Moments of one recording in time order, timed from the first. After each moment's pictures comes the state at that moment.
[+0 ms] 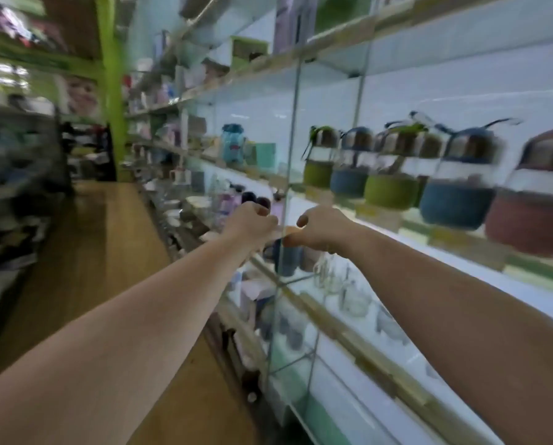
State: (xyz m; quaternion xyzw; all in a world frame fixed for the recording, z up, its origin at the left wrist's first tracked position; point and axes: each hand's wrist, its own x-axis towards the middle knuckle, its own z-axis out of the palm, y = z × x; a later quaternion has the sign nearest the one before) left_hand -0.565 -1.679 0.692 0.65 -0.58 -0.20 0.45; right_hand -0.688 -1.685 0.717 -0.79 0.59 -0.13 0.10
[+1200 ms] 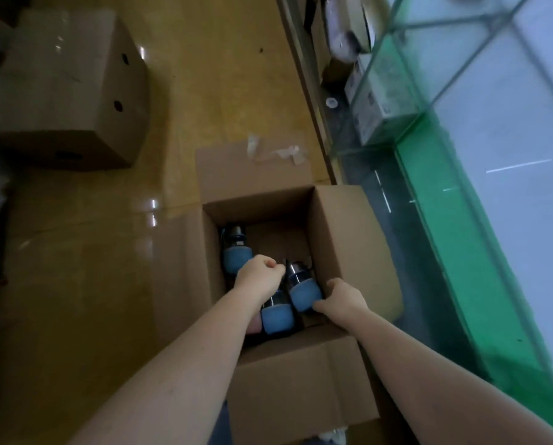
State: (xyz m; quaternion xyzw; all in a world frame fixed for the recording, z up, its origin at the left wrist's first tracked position) left_hand -0.602 -1.600 0.007 0.82 -0.18 -0.53 0.16; right_hand -0.742 -1.645 -0.007 -0.60 0.61 0.25 0.45
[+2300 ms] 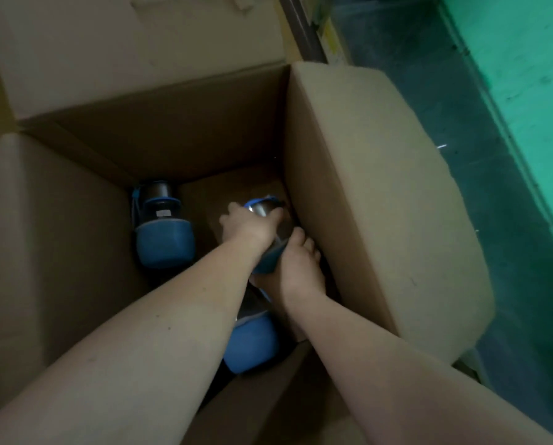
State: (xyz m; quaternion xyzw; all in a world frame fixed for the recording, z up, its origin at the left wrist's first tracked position) left_hand -0.632 -1.696 -0.296 0.86 -0.12 -0.47 0.19; right_hand -0.718 -1.671 -0.284 -0.62 0.63 0.14 0.43
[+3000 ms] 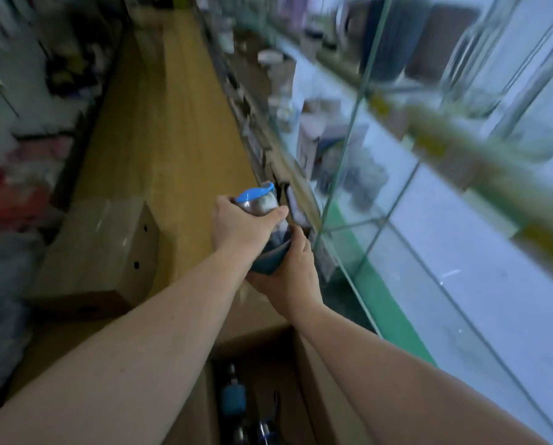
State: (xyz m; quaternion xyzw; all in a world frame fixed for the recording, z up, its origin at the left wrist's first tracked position) left_hand -0.532 -1.740 0.323 0.79 -0.27 -0.27 0.48; right_hand -0.625 -1.728 0.285 -0.72 0.52 -0.22 0.40
